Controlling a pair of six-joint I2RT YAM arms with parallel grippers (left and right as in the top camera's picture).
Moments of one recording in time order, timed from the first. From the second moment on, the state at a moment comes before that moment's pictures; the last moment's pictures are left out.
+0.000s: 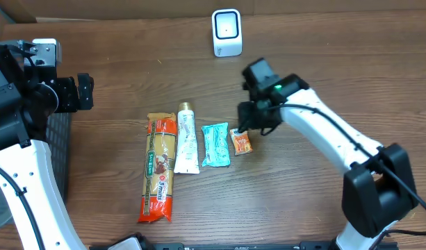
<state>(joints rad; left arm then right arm) 0.41 1.38 1.62 -1.04 0.18 0.29 0.54 1.86 1.47 -0.93 -0.12 0.38</state>
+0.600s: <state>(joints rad) 0.41 1.38 1.62 -1.04 0.18 0.29 0.85 2.04 1.48 -0.91 0.26 0.43</state>
